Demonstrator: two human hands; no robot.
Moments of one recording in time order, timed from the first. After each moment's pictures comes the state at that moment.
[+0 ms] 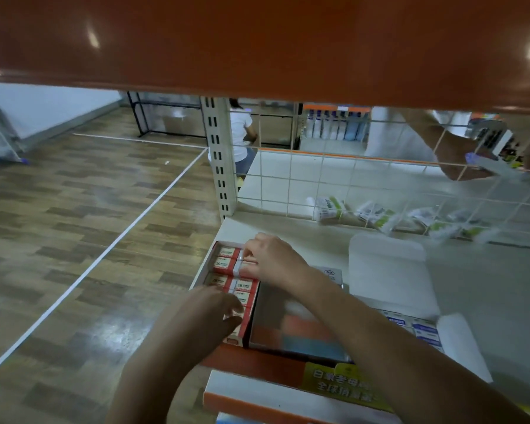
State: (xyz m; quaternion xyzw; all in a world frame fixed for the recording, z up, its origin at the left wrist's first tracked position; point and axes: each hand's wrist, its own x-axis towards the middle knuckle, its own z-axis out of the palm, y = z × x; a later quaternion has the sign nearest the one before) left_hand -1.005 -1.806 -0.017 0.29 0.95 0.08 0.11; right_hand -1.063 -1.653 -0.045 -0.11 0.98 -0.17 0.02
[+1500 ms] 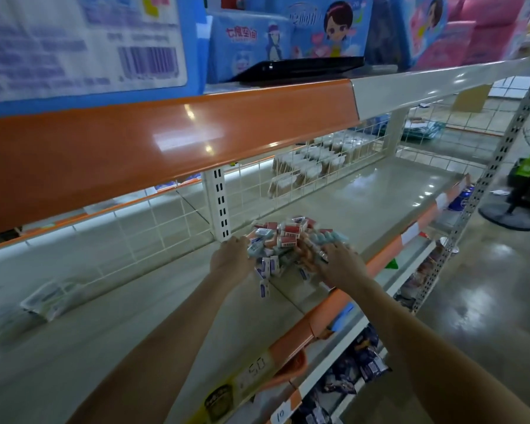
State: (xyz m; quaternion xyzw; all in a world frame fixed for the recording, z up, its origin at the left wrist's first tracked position) left_hand -0.817 -1.072 -0.055 0.54 0.83 0.13 0.04; right_hand -0.607 -0.988 -0.068 0.52 0.84 -0.10 -0.10
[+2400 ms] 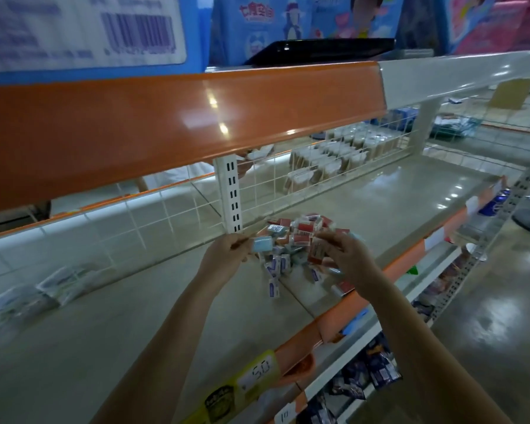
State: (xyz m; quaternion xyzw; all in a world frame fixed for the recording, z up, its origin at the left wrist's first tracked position) left_hand -0.818 -1.119 -0.033 0.44 0.75 0.44 0.20; right_hand -0.612 -1.006 -0.042 0.37 0.72 -0.50 -0.32
